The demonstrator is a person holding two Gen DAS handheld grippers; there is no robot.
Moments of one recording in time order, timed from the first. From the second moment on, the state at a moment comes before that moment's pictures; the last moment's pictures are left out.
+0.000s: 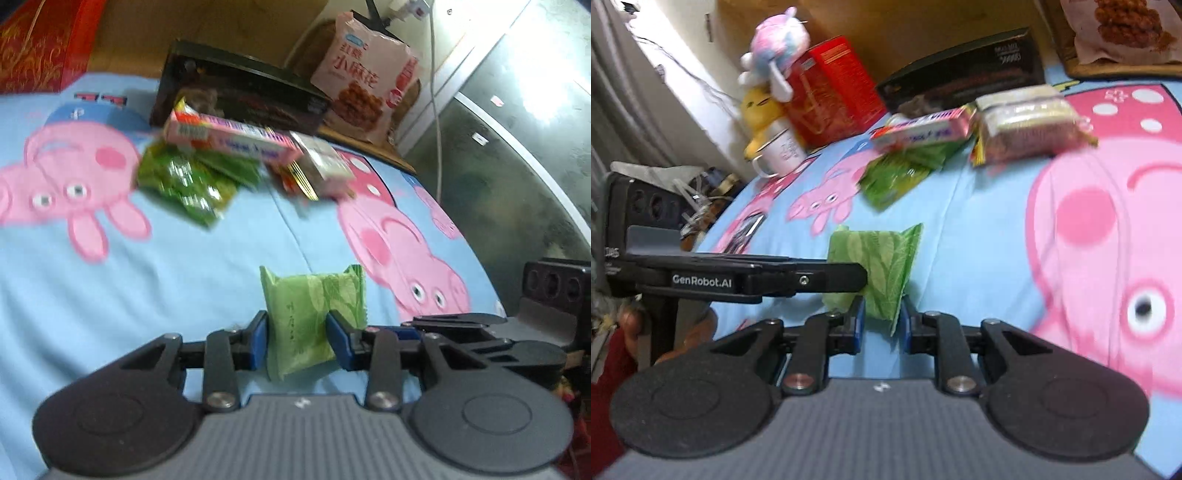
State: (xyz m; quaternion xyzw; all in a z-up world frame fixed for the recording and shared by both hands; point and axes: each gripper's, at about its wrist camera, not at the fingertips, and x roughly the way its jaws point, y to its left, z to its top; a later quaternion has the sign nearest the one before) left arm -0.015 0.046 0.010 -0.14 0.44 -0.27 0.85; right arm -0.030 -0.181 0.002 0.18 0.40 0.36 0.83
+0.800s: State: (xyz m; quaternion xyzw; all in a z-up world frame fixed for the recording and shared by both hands) left arm -0.032 0.017 0.029 -0.12 0.45 -0.31 0.83; right arm -0.081 -0.203 0.004 0.13 0.35 0.34 0.87
